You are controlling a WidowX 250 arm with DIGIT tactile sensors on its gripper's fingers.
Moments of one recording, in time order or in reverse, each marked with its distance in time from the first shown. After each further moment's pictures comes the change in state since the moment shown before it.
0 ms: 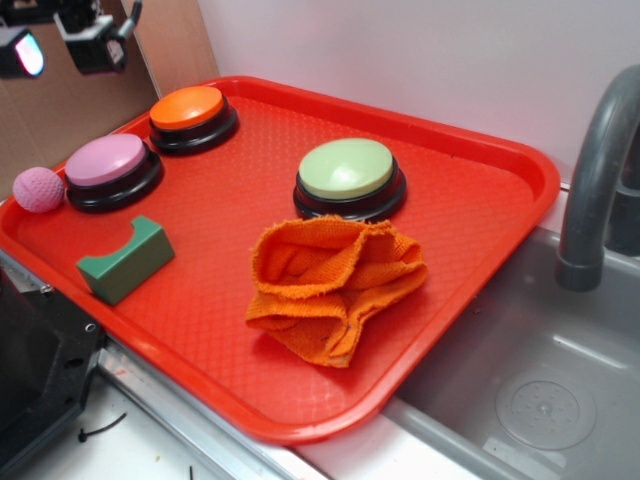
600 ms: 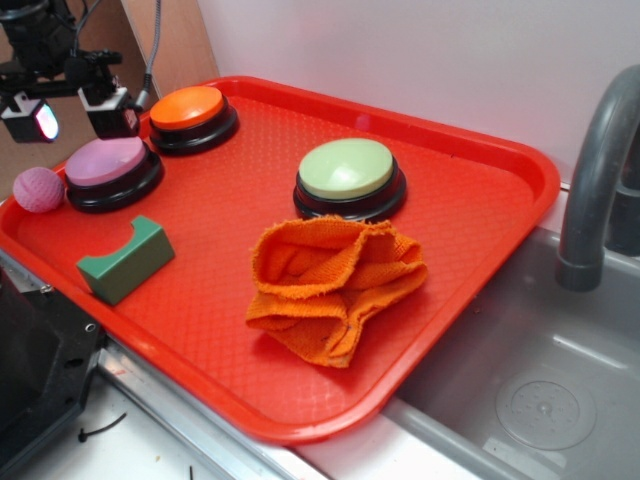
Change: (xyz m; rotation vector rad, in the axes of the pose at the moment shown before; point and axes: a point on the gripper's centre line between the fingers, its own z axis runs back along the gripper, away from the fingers) arm 0.006 0.014 -0.057 0.025 -0.004 0.047
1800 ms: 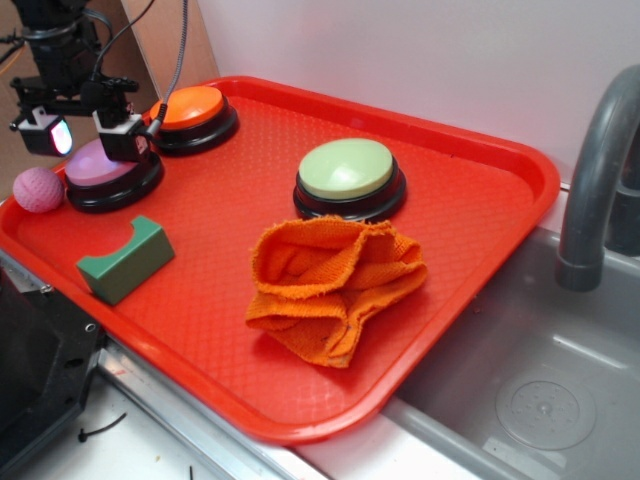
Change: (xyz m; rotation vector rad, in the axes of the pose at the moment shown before) arm 0.001 -0.004 -0.013 0.077 0.102 -0.111
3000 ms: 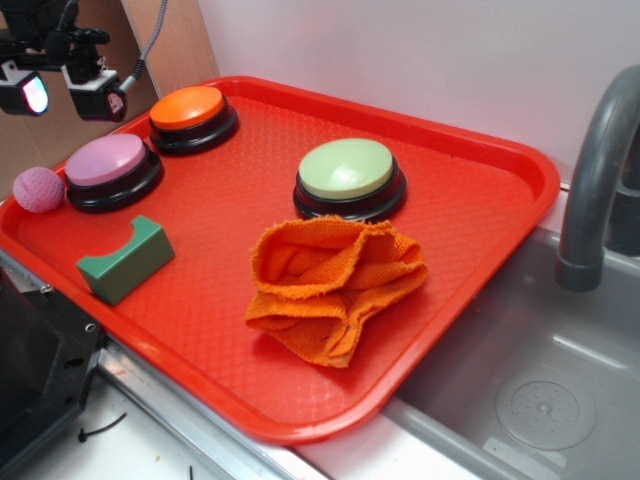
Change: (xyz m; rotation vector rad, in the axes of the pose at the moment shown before) arm -0.010 0.006 0.041 -0.024 -0.029 -0.051
